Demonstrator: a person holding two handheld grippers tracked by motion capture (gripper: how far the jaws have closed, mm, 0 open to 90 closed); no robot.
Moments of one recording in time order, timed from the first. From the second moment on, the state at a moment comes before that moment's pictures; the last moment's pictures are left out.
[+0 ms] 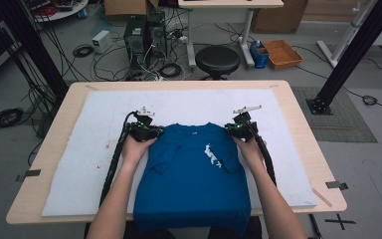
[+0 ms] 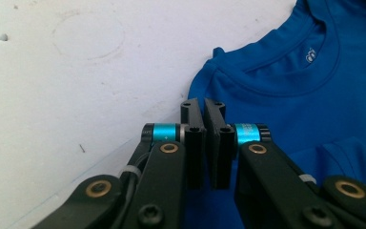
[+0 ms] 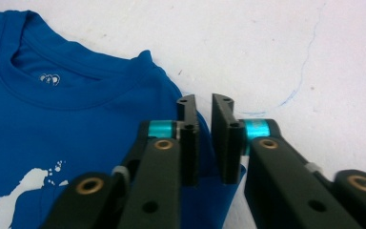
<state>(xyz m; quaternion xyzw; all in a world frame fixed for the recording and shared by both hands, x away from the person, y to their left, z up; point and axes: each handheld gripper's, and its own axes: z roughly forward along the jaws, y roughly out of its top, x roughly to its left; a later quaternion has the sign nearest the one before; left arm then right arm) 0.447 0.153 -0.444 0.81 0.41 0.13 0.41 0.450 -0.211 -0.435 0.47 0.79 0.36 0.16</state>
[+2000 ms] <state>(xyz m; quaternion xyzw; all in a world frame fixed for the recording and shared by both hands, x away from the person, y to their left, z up) 0.306 0.172 -0.423 0.84 0.24 0.13 0.46 0.309 -0.234 -0.416 0.37 0.80 0.45 0.15</state>
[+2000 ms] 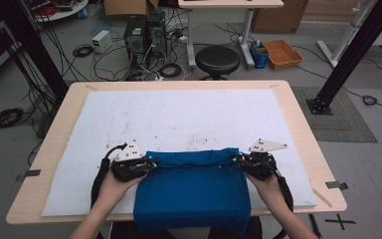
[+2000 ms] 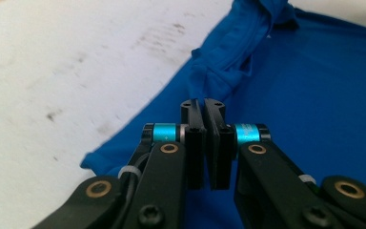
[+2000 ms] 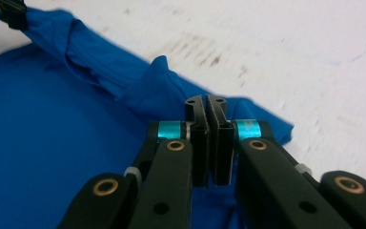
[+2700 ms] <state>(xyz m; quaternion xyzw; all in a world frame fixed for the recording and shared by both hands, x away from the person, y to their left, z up) 0.303 0.142 -0.438 0.87 0.22 0.10 0.43 0.305 -0.192 -0.433 0.33 0.85 0.39 0.15</state>
